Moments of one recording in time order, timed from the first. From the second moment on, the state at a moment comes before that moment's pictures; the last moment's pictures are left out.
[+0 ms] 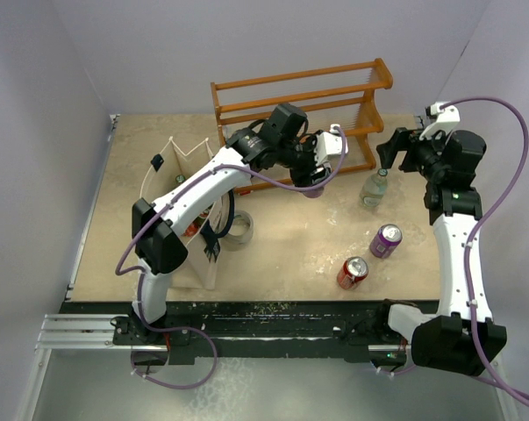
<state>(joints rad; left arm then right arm) -0.80 2.00 2.12 -0.77 0.48 0.54 -0.20 1.11 1.15 -0.30 -0.39 0.03</state>
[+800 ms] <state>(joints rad) -0.46 1.77 2.28 -0.97 0.66 0.59 -0.01 1.35 1.28 -0.28 -0.40 0.01</state>
